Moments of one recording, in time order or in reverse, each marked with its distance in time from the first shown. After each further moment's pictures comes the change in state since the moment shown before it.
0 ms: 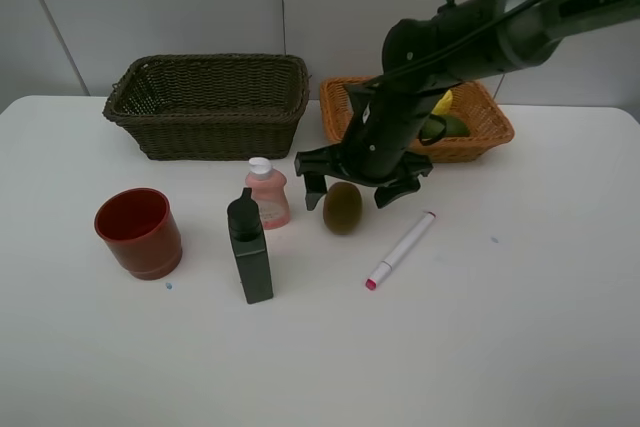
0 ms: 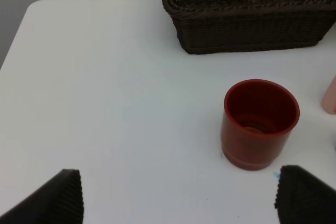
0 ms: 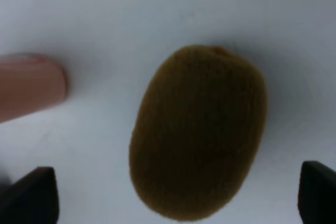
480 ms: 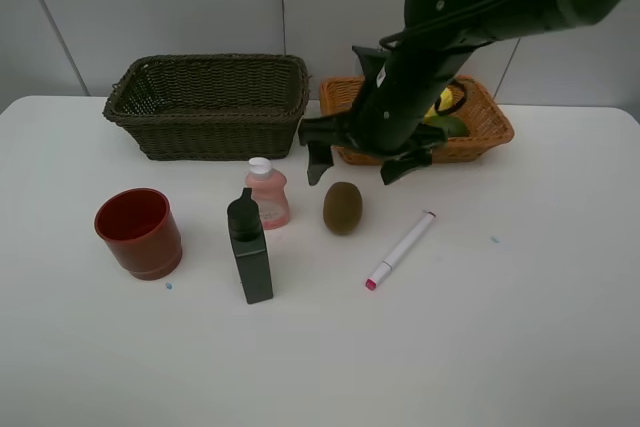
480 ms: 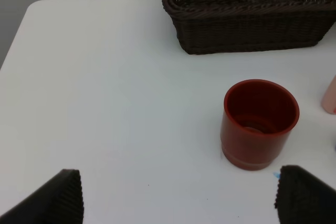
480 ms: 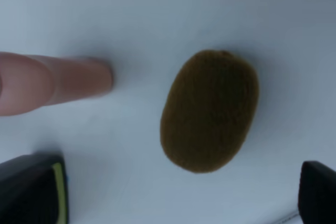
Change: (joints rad) left arm 0.000 0.000 0.000 0.000 0.000 0.000; right arm 0.000 -0.114 0.000 -0.001 0.074 0.000
